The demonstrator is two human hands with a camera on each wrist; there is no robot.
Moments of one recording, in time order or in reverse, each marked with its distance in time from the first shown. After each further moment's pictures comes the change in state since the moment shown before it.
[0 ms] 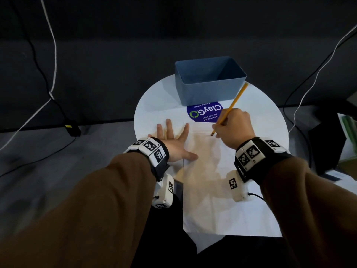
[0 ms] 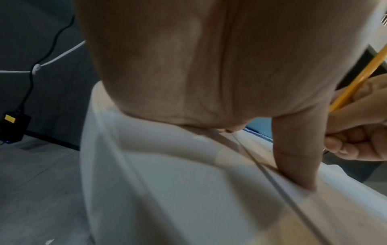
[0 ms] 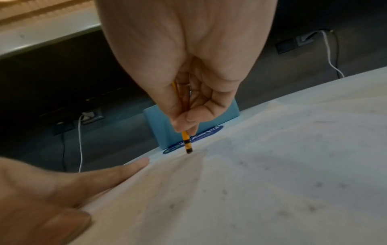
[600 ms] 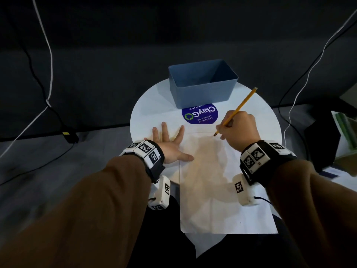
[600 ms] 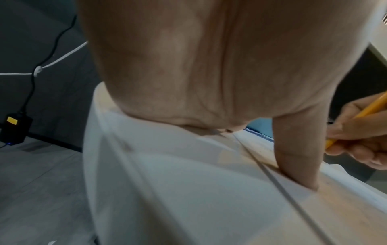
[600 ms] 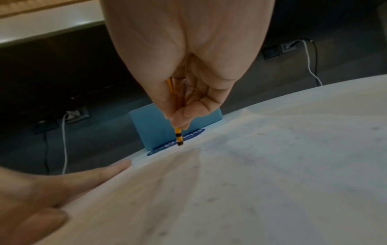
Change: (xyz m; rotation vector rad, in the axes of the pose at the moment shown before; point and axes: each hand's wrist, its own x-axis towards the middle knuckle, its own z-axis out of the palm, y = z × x) left_hand -0.001 0.000 0.000 -0.004 -0.012 0.010; right_hand -0.011 0.017 -0.019 0.043 0.050 0.040
